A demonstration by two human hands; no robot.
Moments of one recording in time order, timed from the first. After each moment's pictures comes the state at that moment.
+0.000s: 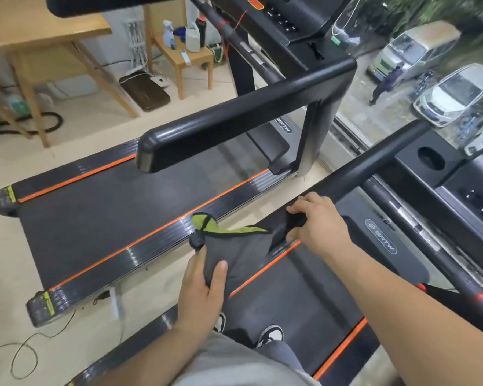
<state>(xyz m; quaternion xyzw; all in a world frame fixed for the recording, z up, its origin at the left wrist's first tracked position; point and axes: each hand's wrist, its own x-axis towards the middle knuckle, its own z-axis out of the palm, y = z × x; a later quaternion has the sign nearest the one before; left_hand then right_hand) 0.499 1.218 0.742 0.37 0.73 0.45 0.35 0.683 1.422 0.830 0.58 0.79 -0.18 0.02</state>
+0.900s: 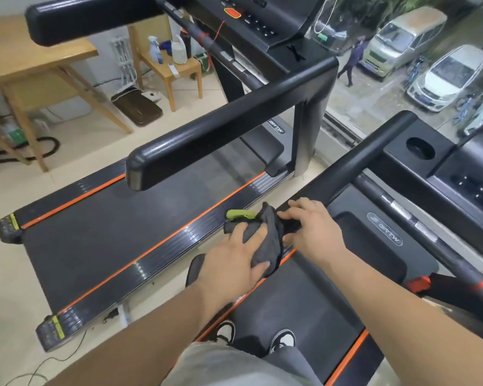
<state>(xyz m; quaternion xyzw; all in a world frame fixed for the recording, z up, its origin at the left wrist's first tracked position) 0.512 1.315 0.781 0.72 0.67 0.06 0.16 0.696 1.416 0.823 0.58 0.79 -0.20 -0.03</state>
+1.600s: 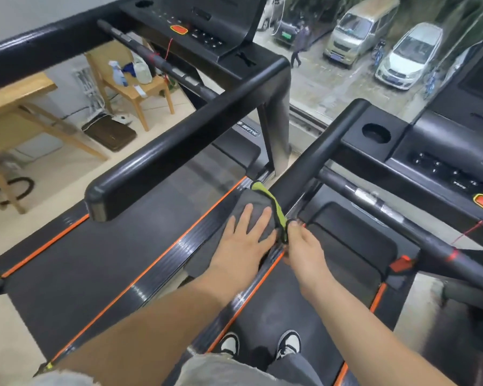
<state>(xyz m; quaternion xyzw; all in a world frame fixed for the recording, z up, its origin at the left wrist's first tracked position) 0.573 1.377 0.784 0.85 0.52 -0.06 0.03 0.719 1.378 0.816 0.70 0.36 -0.51 -0.33</state>
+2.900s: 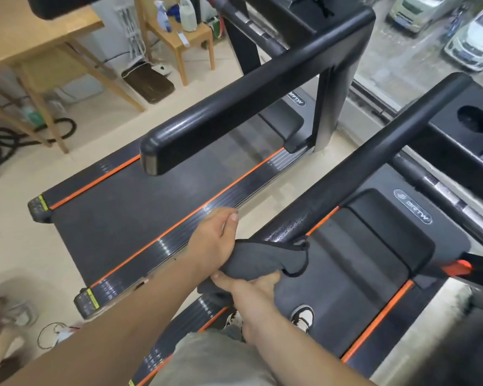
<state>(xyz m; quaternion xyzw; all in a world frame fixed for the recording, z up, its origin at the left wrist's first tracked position) 0.440 1.318 0.763 0.52 0.71 0.33 0.33 0.554 1.262 0.772 0.68 0.17 -0.67 -0.24</state>
